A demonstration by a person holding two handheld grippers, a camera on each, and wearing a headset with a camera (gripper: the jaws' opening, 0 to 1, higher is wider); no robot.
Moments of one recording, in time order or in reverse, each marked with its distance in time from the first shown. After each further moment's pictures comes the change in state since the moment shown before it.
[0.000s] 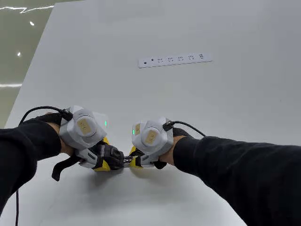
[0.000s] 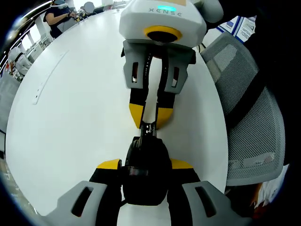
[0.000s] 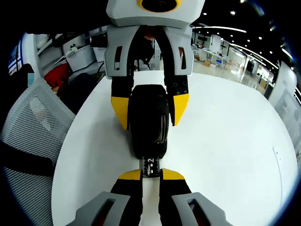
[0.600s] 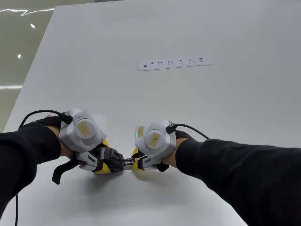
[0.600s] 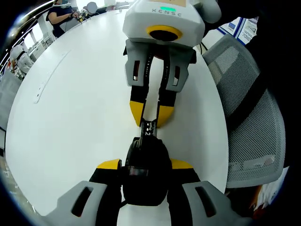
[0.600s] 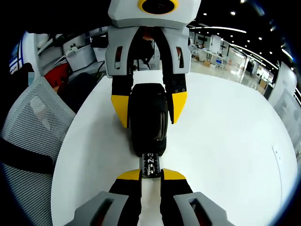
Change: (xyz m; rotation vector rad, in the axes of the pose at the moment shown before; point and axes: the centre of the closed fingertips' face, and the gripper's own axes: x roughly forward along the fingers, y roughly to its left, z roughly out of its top) left arm 0.000 0.001 0.000 -0.015 -0.012 0.008; right arm -0.001 -0.001 -0.002 0.003 0.000 0.002
